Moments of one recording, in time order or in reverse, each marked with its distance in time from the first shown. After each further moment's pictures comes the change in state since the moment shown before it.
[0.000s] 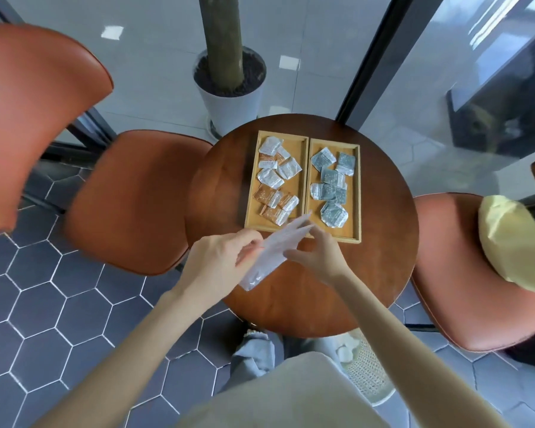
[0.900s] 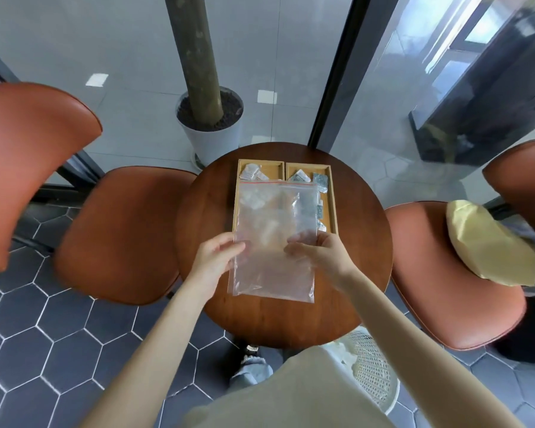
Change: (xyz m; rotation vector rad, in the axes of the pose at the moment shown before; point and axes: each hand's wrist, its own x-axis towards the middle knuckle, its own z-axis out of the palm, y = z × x) left_hand 0.027 -0.001 0.023 -1.032 -0.047 -0.753; right_hand -0.022 -0.026 -0.048 0.586 0.000 0.153
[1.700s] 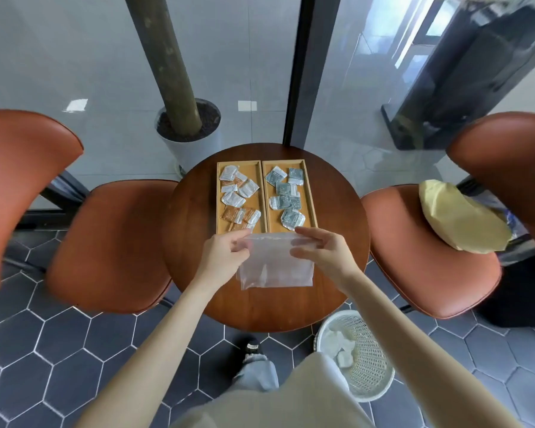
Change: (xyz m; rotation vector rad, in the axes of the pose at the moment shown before) left_hand -0.031 0.003 0.043 0.685 -0.009 0.332; right_hand -0.055 0.014 -0.031 -0.181 0.168 -0.099
